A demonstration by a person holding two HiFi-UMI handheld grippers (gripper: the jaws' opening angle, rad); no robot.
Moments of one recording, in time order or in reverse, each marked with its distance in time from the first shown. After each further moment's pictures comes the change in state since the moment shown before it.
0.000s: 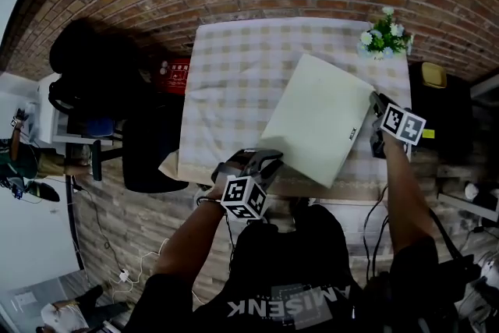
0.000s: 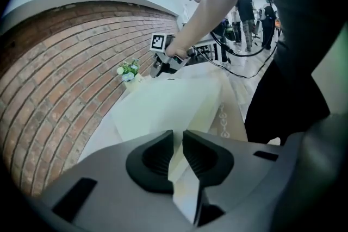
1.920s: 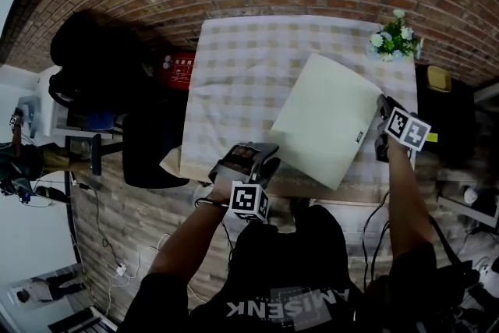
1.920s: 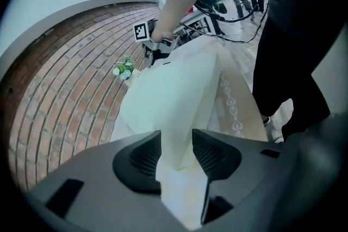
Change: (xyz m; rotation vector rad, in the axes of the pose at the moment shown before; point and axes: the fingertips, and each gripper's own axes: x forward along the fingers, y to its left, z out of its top) left arm -0.008 0.011 -0.027 0.237 0.182 0.115; right arm -0.003 0.002 0.001 -0.026 -0.003 -0.066
